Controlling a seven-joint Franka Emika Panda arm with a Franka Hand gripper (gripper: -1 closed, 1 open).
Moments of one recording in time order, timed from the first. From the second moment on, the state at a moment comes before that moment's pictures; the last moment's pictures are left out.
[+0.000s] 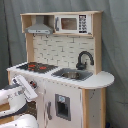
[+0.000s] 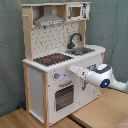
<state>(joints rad) -0.79 -1.50 1.49 -2.48 -0.54 3.15 0.23</state>
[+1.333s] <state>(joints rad) -0.79 -1.50 1.50 -2.49 -0.54 3.14 -0.22</state>
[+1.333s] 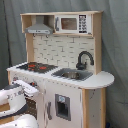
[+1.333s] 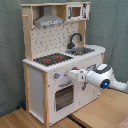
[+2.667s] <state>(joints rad) -0.79 -1.50 1.50 -2.49 -0.54 3.14 -0.65</state>
